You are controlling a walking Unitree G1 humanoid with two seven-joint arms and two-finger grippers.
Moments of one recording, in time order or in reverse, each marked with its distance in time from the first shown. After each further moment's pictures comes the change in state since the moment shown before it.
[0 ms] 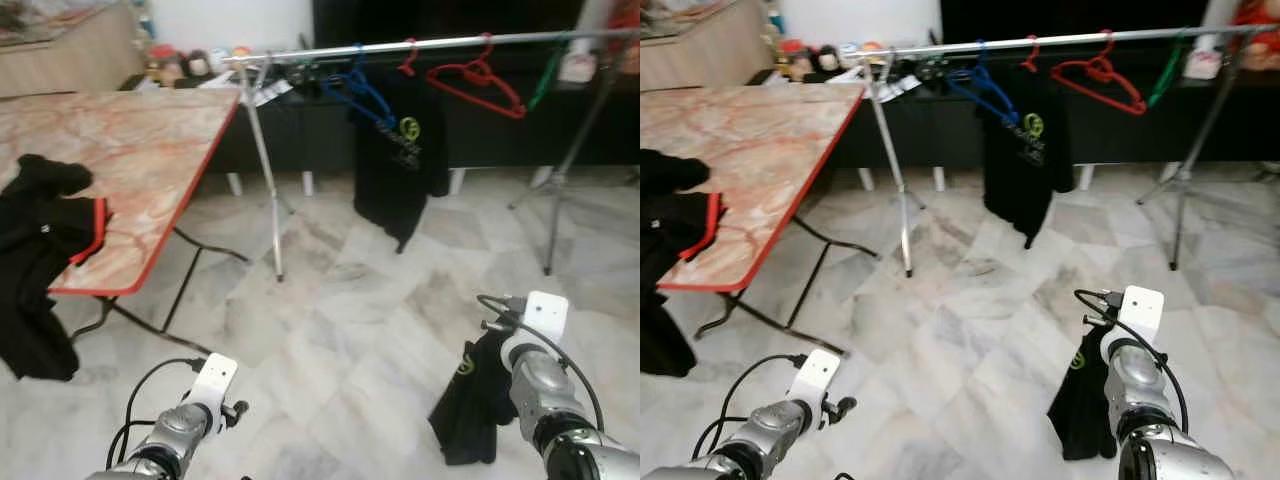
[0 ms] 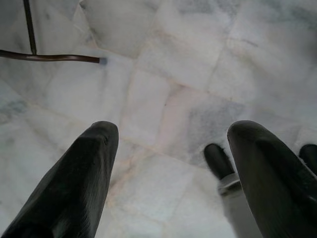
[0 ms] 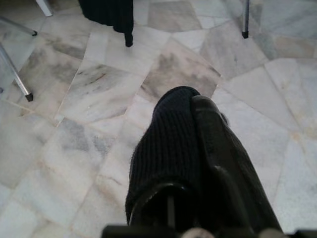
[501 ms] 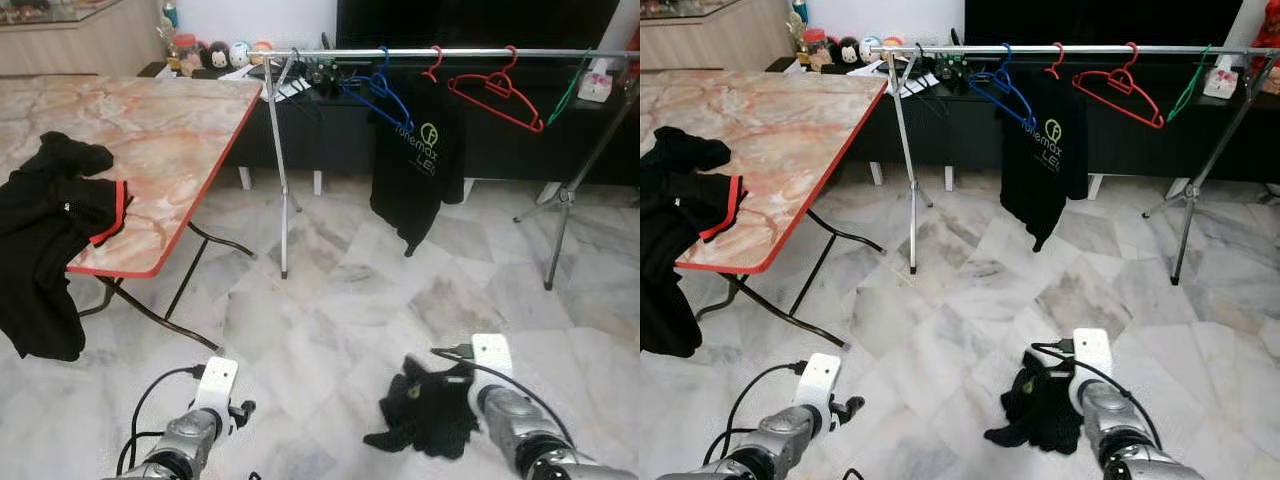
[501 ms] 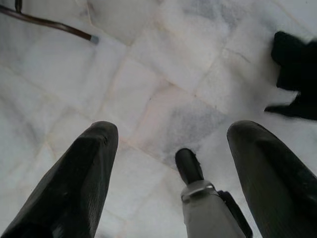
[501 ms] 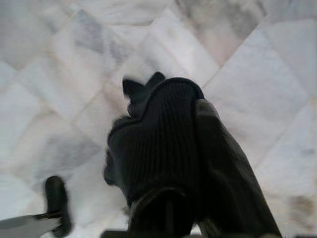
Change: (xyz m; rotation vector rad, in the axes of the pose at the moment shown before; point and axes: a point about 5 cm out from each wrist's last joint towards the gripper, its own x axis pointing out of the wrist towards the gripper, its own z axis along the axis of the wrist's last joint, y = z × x) left arm 0.000 -0.006 -0.011 -0.189 0.023 0.071; right arm -0.021 0.041 -0.069 -0.152 0.353 0.187
